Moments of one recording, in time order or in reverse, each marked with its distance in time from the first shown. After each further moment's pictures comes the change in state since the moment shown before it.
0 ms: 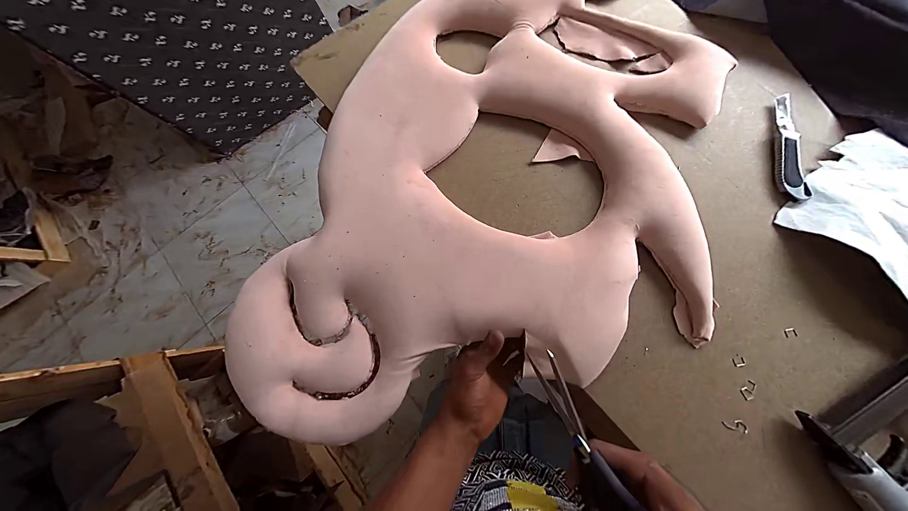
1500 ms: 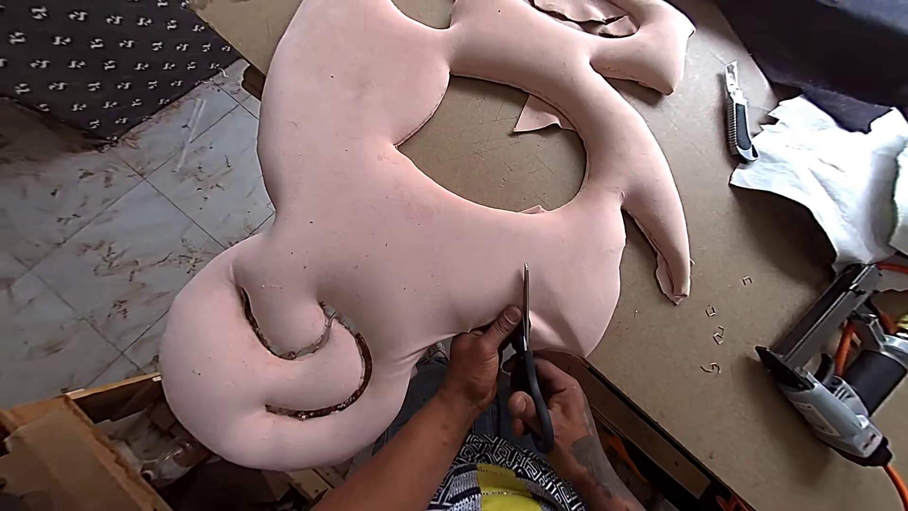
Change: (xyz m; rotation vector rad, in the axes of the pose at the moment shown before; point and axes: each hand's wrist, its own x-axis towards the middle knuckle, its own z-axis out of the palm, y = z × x) left_hand 0.019 0.006 -0.004 0.304 -0.041 0.045; right_hand 0.114 0.029 0.074 -0.023 0.696 -0.250
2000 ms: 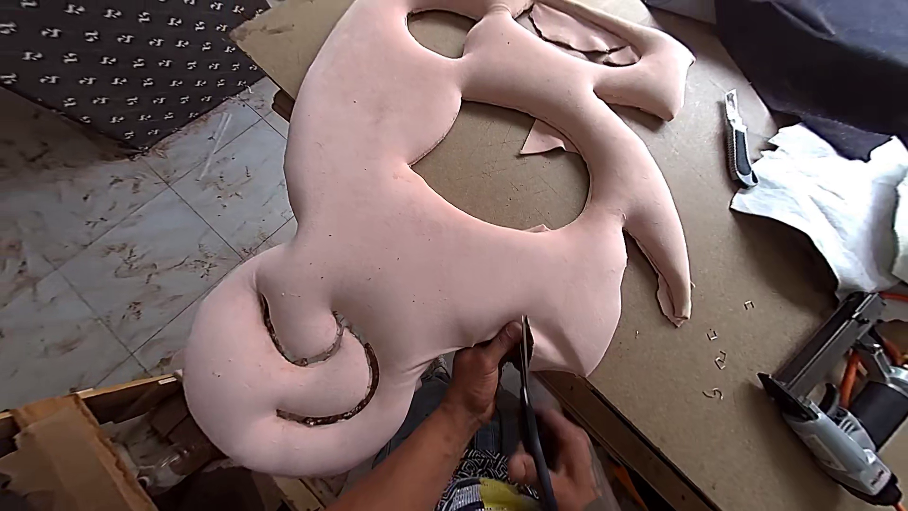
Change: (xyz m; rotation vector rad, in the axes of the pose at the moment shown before) left_hand 0.005 -0.005 -0.005 -0.032 -0.038 0.050; right_hand -0.033 0.011 -0.018 -0.237 -0.109 0.012
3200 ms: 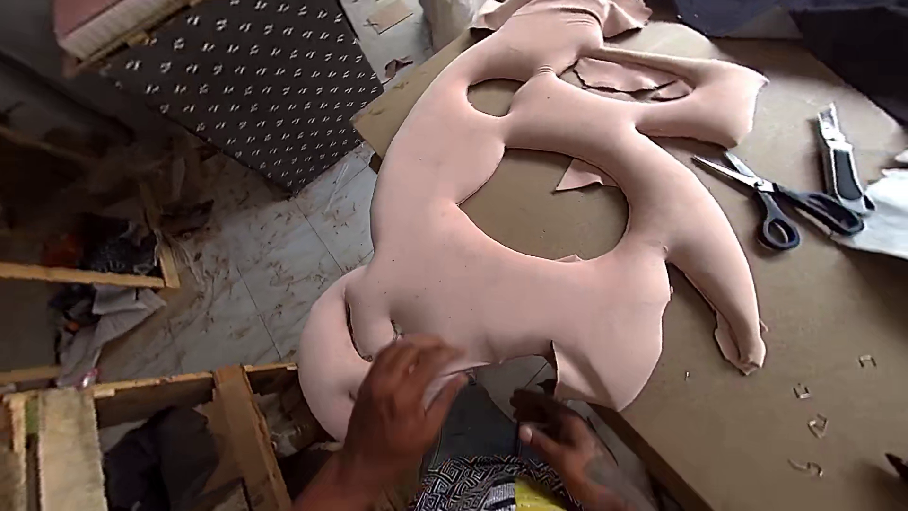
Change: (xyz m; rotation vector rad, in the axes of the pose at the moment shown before) left_hand -0.084 0.148 -0.039 1.935 0.030 0.845; right_hand 0.062 0.018 0.003 0.183 -0.316 0.026
